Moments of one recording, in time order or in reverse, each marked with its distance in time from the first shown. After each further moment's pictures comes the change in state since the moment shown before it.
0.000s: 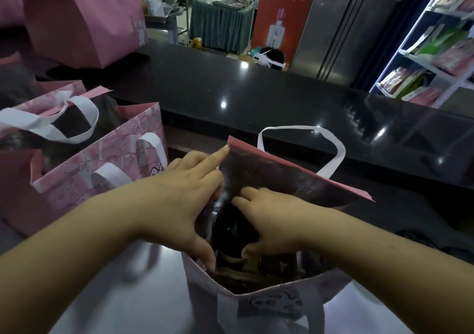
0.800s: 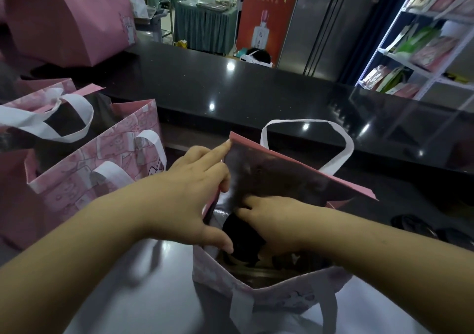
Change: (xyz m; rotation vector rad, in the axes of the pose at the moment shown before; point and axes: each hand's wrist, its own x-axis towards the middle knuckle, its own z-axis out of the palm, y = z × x) left_hand -0.003 -0.006 0.009 -0.099 0.056 0.028; right_hand 0.008 -0.009 0.025 -0.147 -0.113 0.027
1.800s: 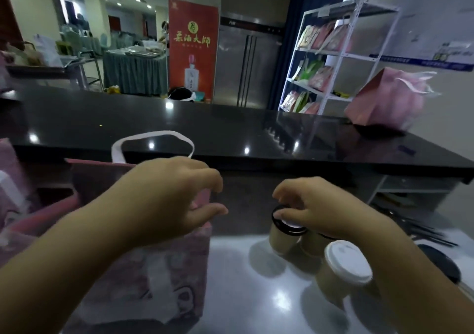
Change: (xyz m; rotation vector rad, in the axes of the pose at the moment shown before) left_hand 0.089 0.186 -0.010 0.100 0.345 0.294; right_hand -0.255 0.117 0.054 0.468 0.433 0.602
